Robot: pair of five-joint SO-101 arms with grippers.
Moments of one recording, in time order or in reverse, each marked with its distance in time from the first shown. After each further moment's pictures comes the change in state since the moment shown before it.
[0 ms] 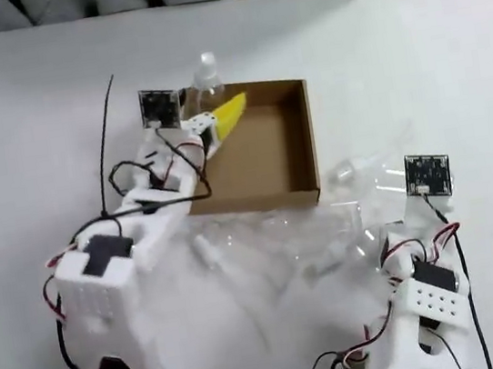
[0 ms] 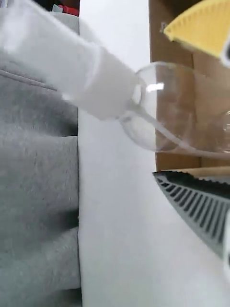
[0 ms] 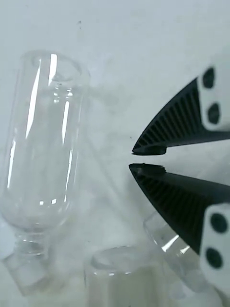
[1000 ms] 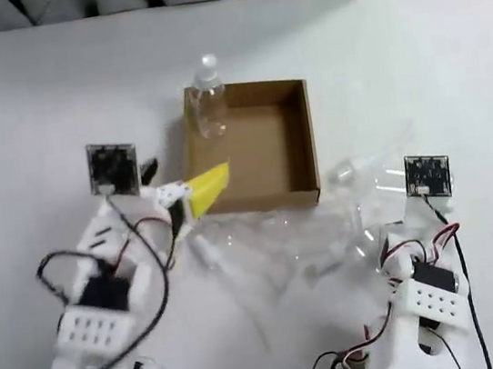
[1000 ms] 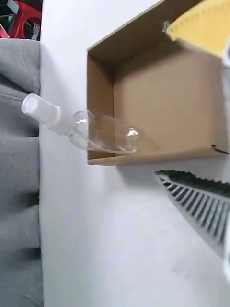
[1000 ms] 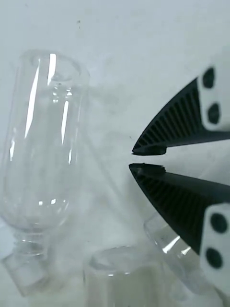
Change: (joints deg) left arm 0.1 -87.6 40.5 62.0 0.0; right arm 0.0 0.0 0.4 -0.3 0.0
